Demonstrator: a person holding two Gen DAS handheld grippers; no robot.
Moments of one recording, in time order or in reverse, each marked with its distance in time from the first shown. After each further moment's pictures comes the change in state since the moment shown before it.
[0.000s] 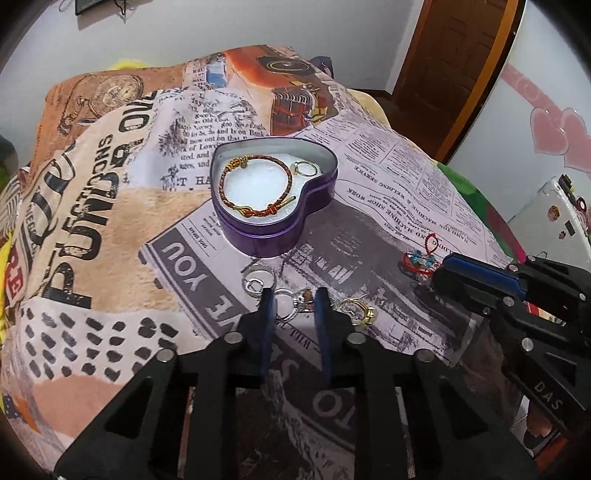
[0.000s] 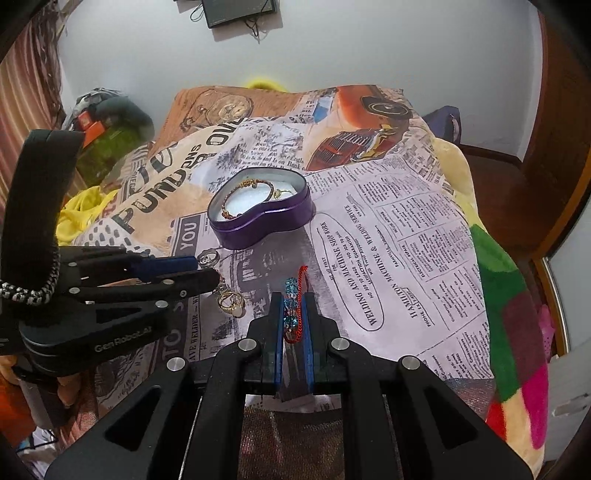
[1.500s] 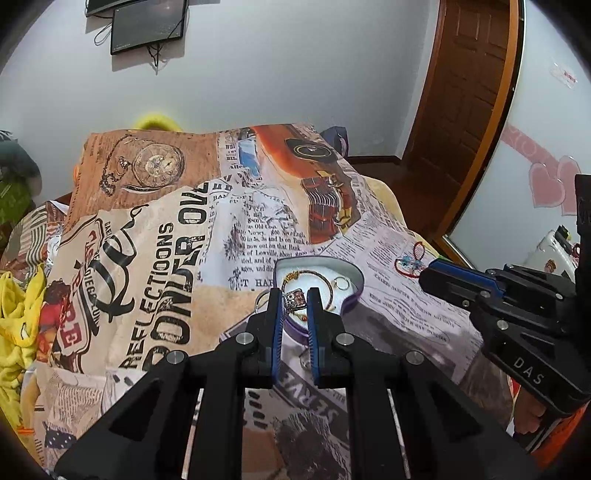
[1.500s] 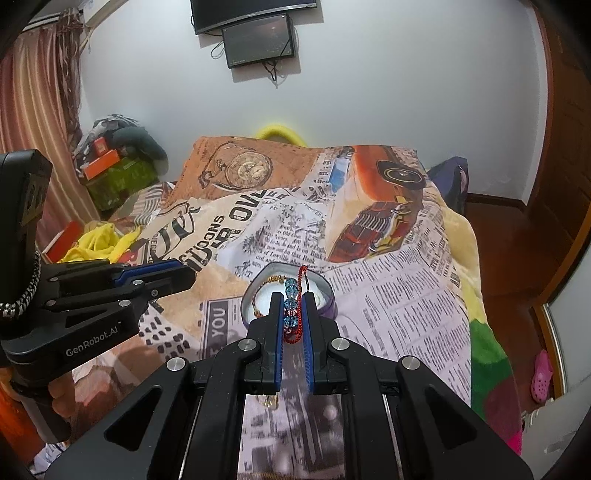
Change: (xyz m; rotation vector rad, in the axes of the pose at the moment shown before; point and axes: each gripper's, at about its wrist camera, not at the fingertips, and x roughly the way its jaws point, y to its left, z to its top) left arm -0.083 0.032 0.039 -0.035 -0.265 0.047; right arm -0.022 0.027 0.062 -0.057 -0.170 0.015
